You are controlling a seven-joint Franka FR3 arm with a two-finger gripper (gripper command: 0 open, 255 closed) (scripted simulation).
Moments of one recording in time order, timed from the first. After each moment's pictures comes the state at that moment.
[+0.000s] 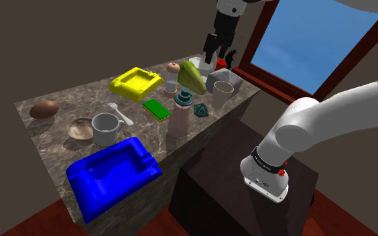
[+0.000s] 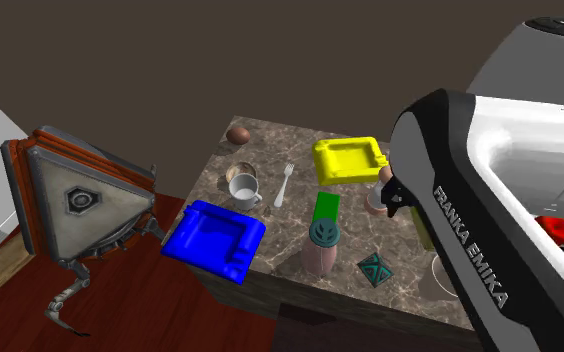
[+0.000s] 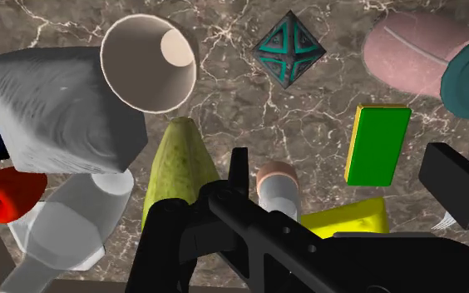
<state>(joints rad) 0.03 -0.60 0.01 -2.35 0.00 1.76 0.03</state>
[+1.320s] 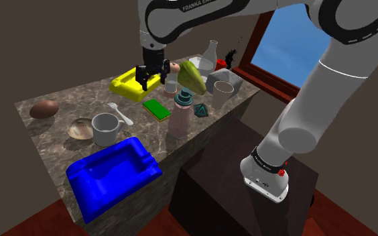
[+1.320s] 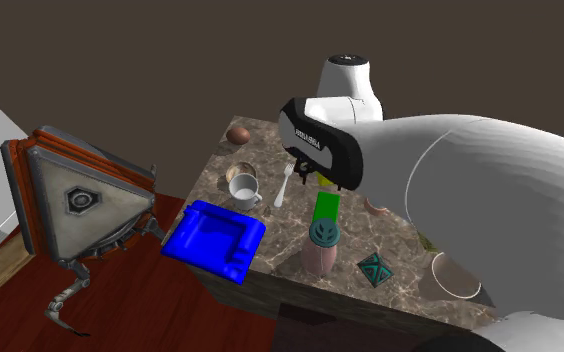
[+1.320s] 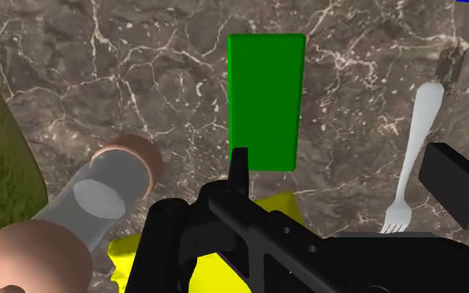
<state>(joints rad) 0.14 0.07 0.22 -2.03 0.02 2.02 0.34</state>
